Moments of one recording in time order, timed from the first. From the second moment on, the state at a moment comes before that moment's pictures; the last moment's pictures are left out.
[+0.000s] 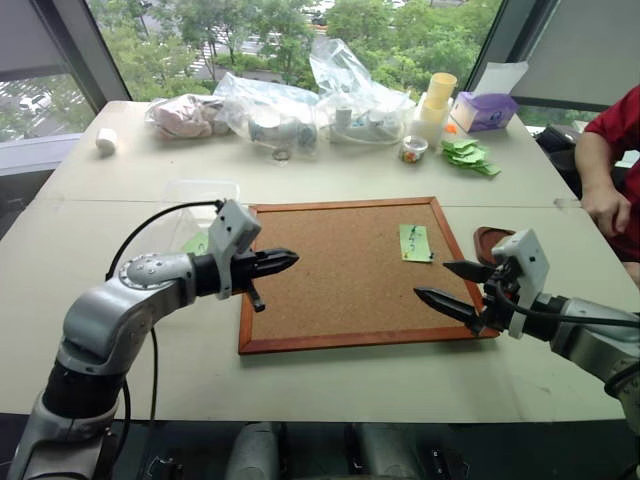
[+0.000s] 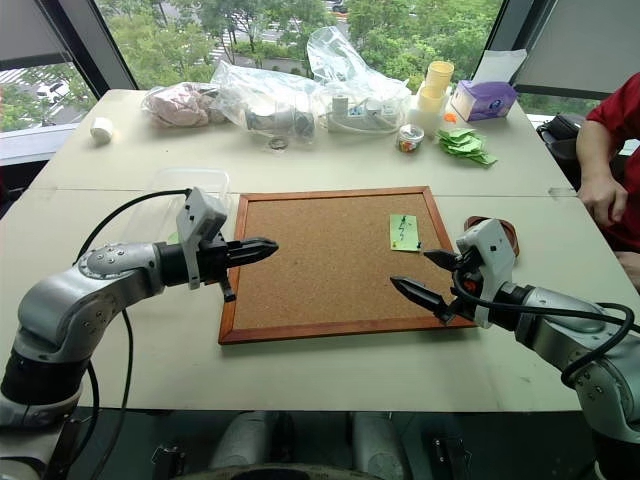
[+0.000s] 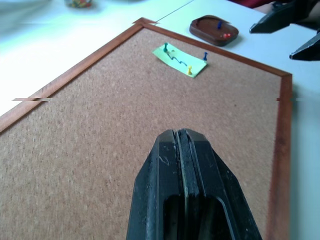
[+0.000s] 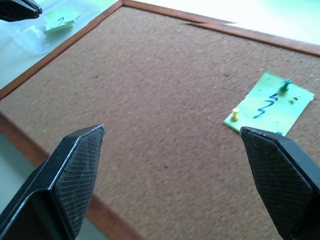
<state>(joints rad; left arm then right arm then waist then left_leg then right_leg) -0.50 0.61 -0.14 -0.33 -0.55 0.82 -0.72 -0.10 -0.78 -0.30 -0.51 0.79 0.90 0.55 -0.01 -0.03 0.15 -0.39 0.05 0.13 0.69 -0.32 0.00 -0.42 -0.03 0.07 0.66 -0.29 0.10</state>
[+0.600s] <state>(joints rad) -0.58 0.54 -0.39 -0.04 -0.26 0.67 -0.85 -0.55 -0.61 -0.01 0.21 0.35 0.59 0.53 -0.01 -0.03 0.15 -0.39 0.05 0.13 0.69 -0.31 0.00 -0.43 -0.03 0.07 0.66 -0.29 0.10</state>
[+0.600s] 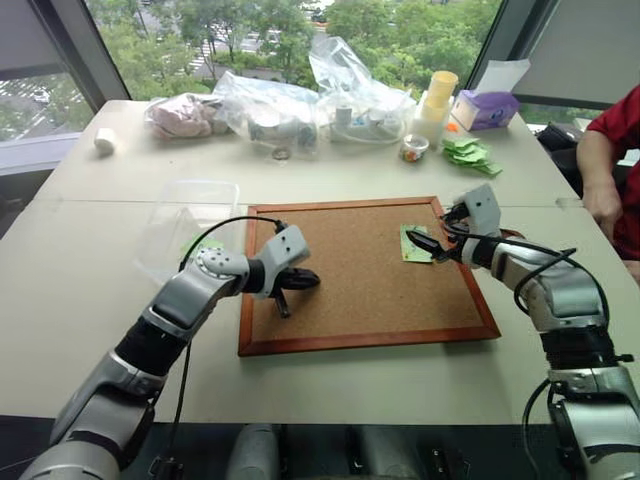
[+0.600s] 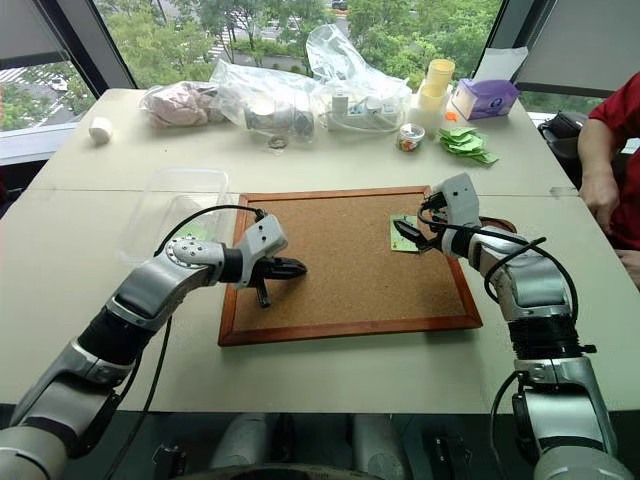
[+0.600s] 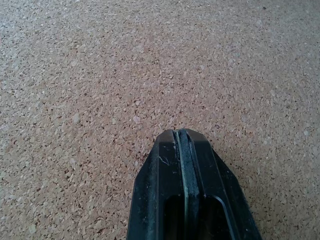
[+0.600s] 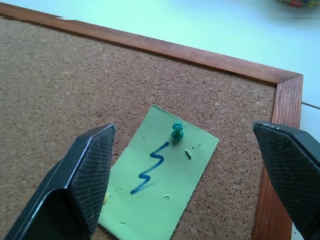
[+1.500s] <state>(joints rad) -0.54 0.51 -0.35 -0.07 -0.22 0.69 -0.86 -0.61 -0.50 -0.03 0.43 0.25 0.46 0.57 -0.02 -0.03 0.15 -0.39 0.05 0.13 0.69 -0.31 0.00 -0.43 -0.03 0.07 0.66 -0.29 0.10</state>
